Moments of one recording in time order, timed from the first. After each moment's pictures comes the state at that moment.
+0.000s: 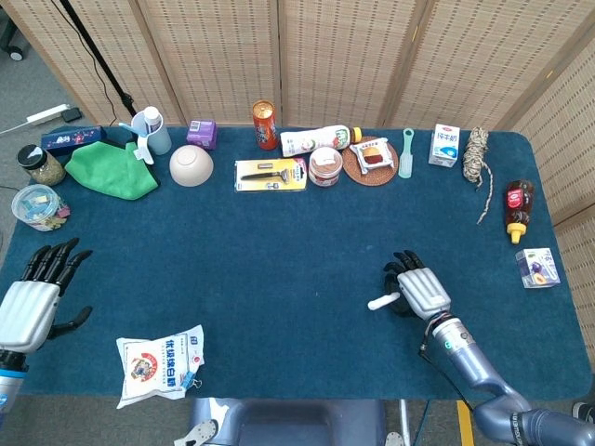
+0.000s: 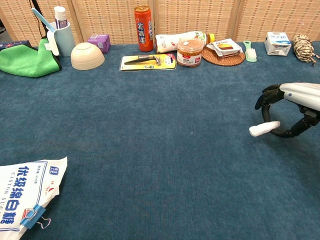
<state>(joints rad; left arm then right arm) -0.19 -0.99 -0.05 -1.86 1.54 1.38 0.12 0.52 -1.48 0.06 -1.35 -1.40 1.00 0.03</state>
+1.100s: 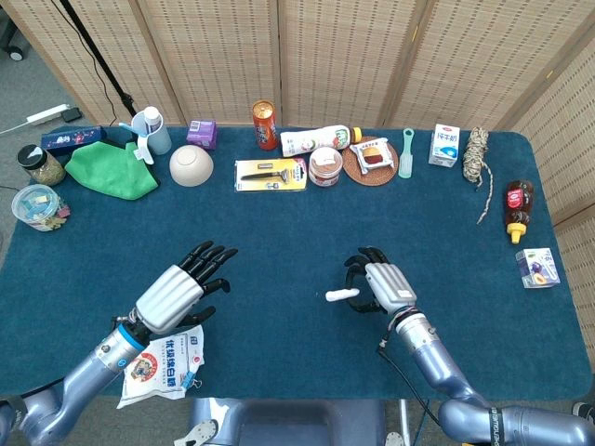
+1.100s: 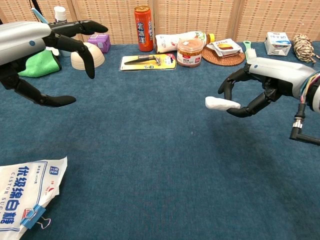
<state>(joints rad) -0.53 -1.34 -0.08 -1.66 1.78 1.17 0.06 0.59 -1.46 0.21 -1.75 -1.02 0.97 -0.14</state>
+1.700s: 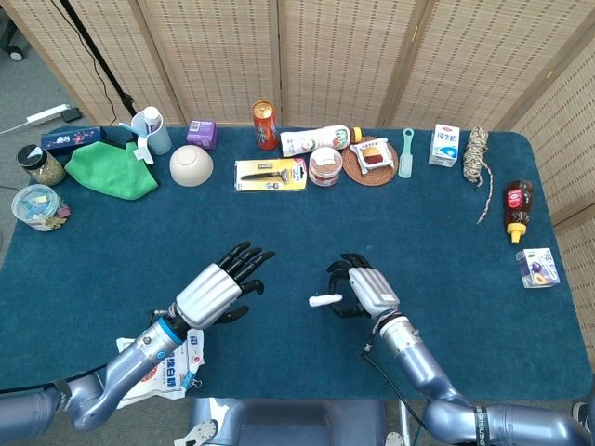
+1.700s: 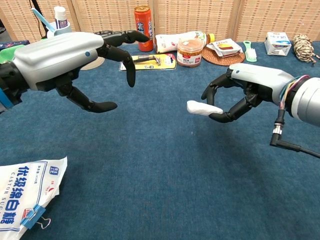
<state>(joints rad) -0.63 -1.49 -0.11 -1.60 1.72 1.10 0.12 0.63 -1.52 0.22 -1.77 -0.97 0.96 -0.15</state>
